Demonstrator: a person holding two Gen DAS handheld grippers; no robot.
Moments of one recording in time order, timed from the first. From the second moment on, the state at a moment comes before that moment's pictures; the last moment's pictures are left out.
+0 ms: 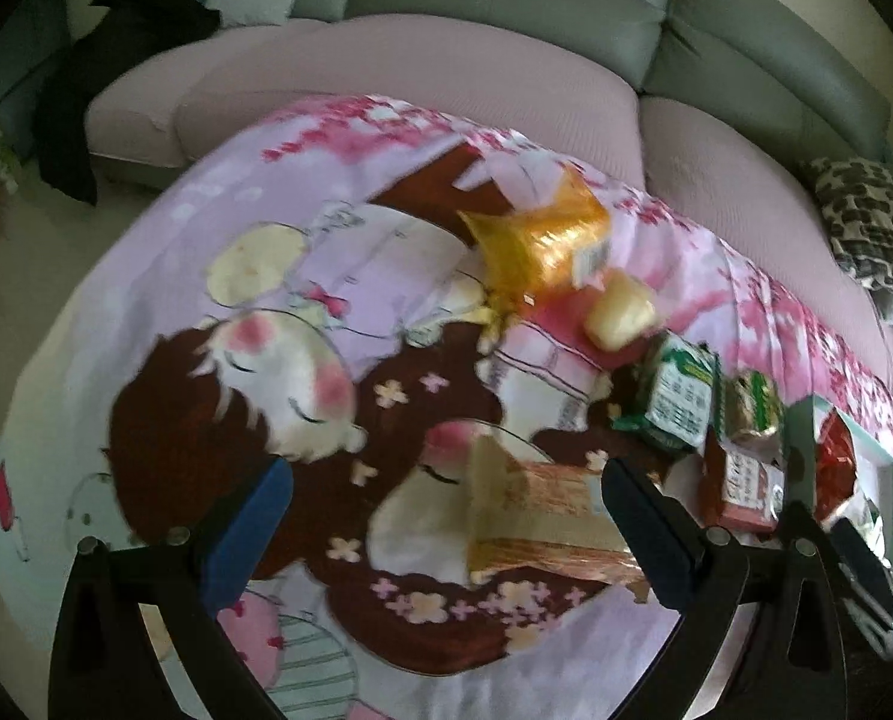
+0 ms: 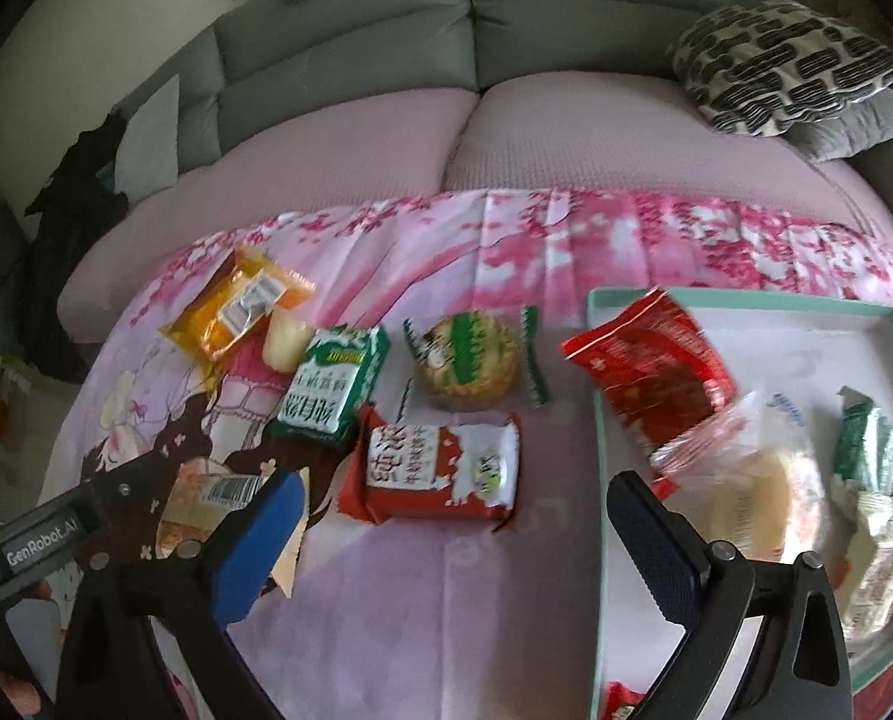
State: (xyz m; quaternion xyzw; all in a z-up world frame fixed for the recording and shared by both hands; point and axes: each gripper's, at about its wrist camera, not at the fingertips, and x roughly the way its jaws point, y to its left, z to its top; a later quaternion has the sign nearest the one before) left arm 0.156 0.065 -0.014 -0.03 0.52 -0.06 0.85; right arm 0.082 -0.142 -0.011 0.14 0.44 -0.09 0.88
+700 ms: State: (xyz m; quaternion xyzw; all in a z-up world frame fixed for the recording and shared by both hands) left arm 0.156 0.022 -0.052 -0.03 0.59 -0.13 0.80; right arm 0.079 -0.162 -0.023 0.18 0.45 -0.08 0.87
